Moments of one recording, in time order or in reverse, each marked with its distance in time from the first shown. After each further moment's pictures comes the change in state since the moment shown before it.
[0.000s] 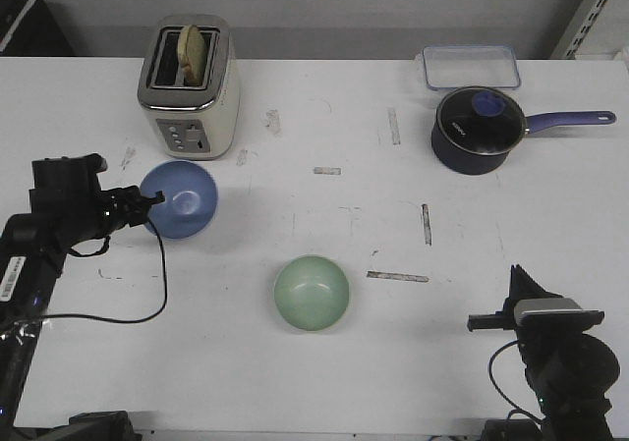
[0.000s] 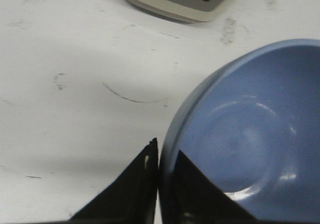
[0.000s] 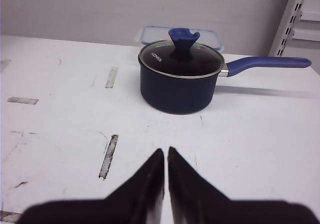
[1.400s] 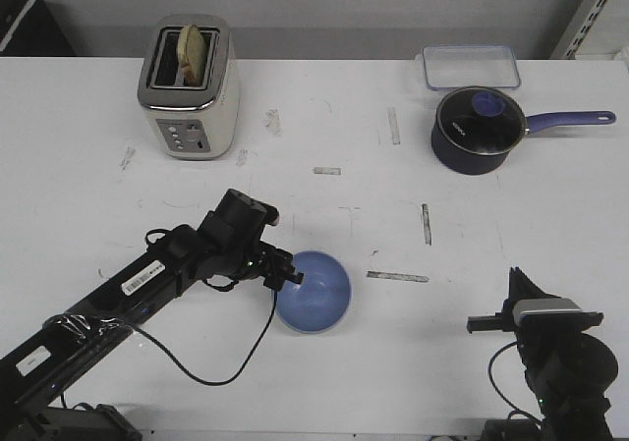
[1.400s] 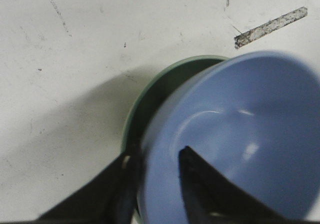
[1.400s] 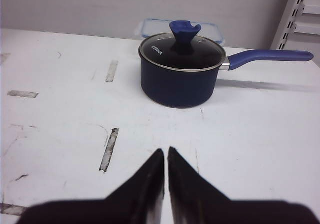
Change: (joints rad) left arm -0.689 0.181 0.000 0.014 -0.011 -0.032; right arm 0.000 0.000 0.000 -0.023 0.000 0.000
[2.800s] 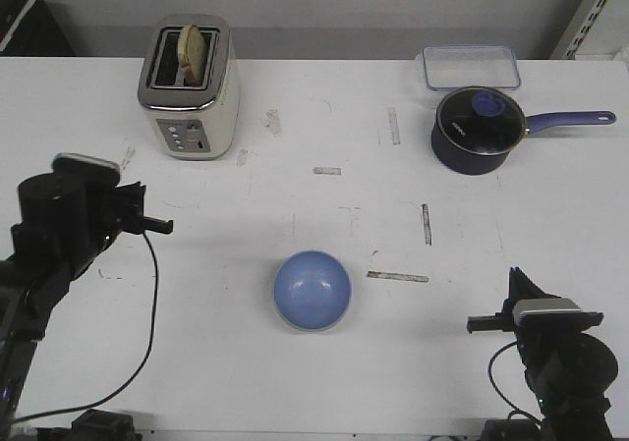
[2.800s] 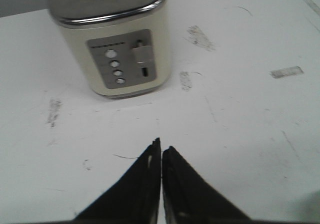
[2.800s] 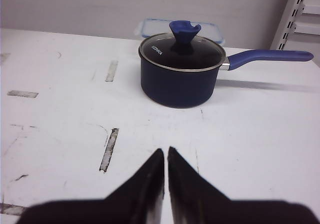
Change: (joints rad) left arm 0.497 -0.430 0.070 -0.024 -0.246 0.336; right arm 0.000 0.000 0.000 0.000 0.000 0.000
